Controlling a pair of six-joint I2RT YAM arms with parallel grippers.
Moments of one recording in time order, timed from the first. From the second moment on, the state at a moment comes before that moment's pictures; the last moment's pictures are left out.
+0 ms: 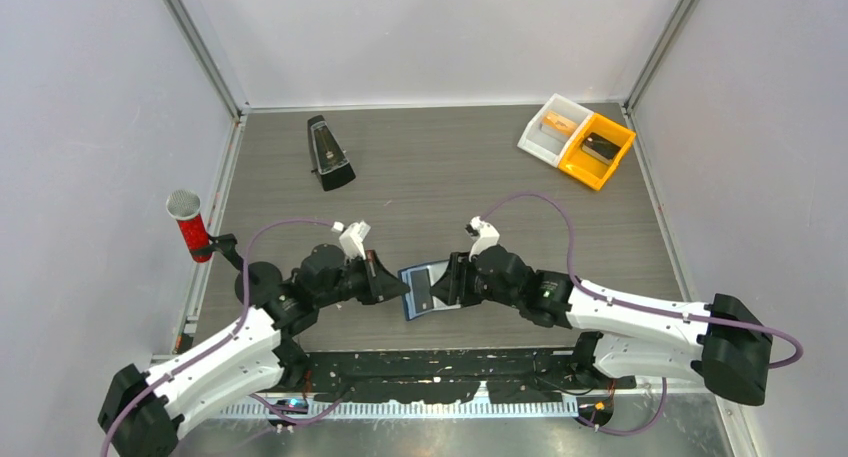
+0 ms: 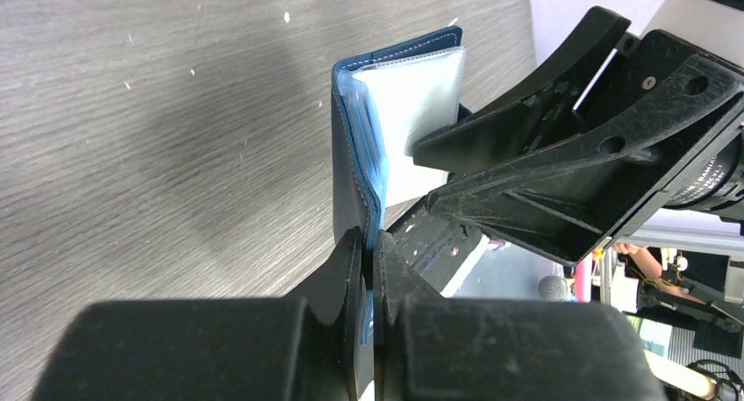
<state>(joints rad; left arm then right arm) -0.75 0.71 0.37 -0.09 0.25 -0.90 1.07 1.07 0.59 -0.06 0.08 0.86</state>
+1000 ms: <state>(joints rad) -0.80 1.12 0.40 0.03 0.32 -0.91 1.01 1.00 0.26 0.15 0.02 0.98</state>
